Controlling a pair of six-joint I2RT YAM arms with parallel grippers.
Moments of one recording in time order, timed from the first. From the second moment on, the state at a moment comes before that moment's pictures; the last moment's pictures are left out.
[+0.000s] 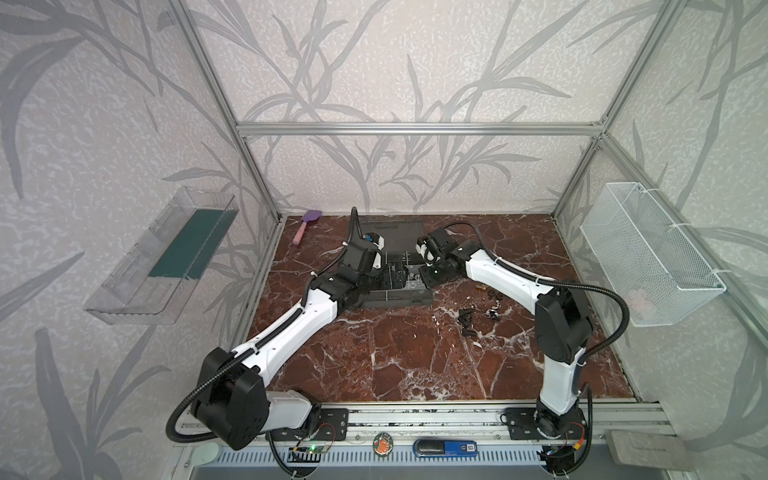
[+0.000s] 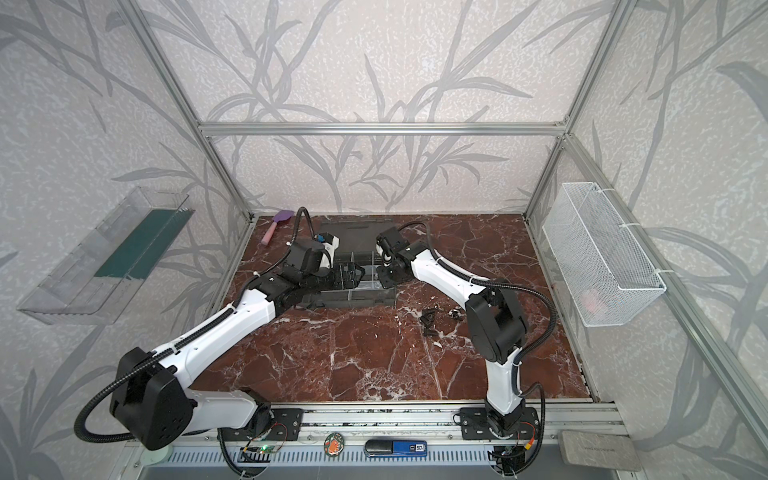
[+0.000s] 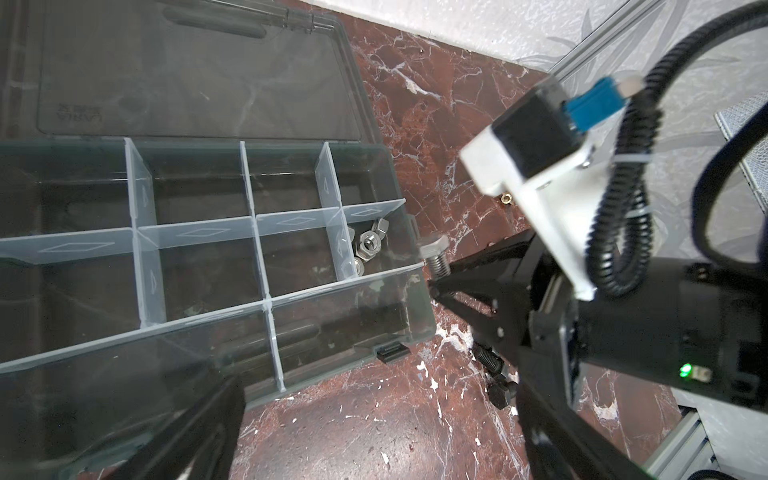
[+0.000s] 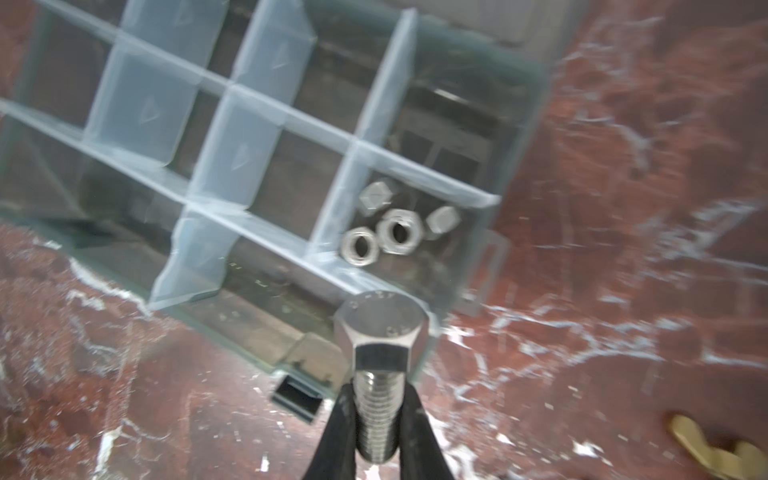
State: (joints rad) left arm -0.49 1.32 1.03 -0.38 0.11 -0.51; right arm 0.67 1.96 1.60 -0.74 -0.06 0.21
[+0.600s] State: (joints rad) left arm -0.47 1.30 0.99 -0.35 0.11 -0.52; right arm 0.73 2.05 1.62 -0.76 -0.10 0.19
